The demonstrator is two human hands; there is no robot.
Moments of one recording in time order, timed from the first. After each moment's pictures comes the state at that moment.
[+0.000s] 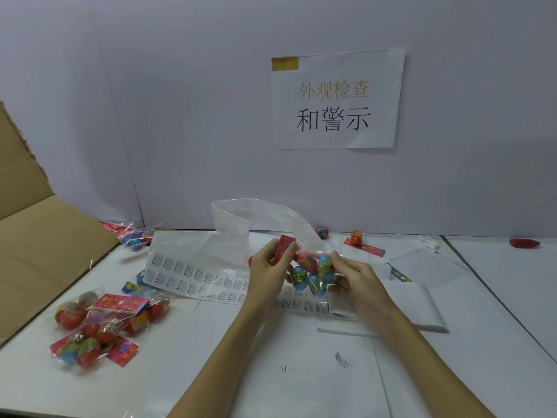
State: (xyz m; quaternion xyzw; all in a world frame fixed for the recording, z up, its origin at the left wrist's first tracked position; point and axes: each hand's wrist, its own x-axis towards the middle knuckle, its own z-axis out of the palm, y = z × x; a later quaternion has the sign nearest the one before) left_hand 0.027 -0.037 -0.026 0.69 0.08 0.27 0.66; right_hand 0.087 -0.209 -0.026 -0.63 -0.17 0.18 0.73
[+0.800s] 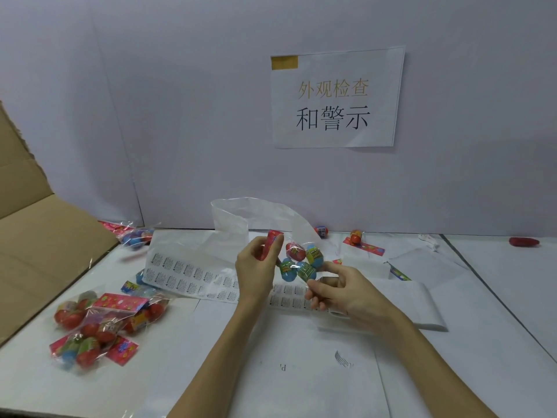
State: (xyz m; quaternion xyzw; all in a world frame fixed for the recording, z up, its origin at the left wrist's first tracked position) left_hand 0.030 -0.026 -0.026 0.70 0.14 0.39 0.59; right_hand 0.084 -0.212 -0.030 -0.63 -0.26 0.30 0.67
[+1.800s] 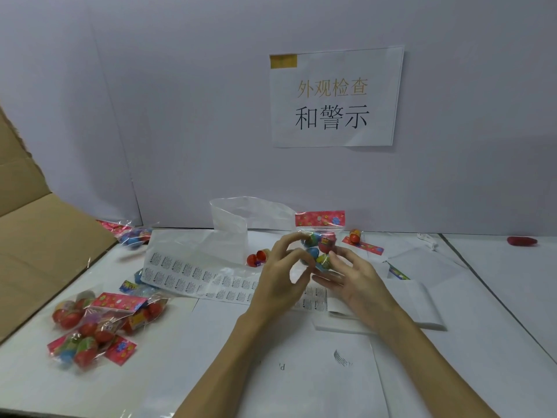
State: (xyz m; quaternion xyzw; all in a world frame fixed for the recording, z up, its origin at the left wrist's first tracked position) left_hand 0.029 -0.045 -0.033 0.85 -0.12 0.39 0.34; right_hand 0.092 -0.212 -0.032 -0.54 -0.18 0.22 0.79
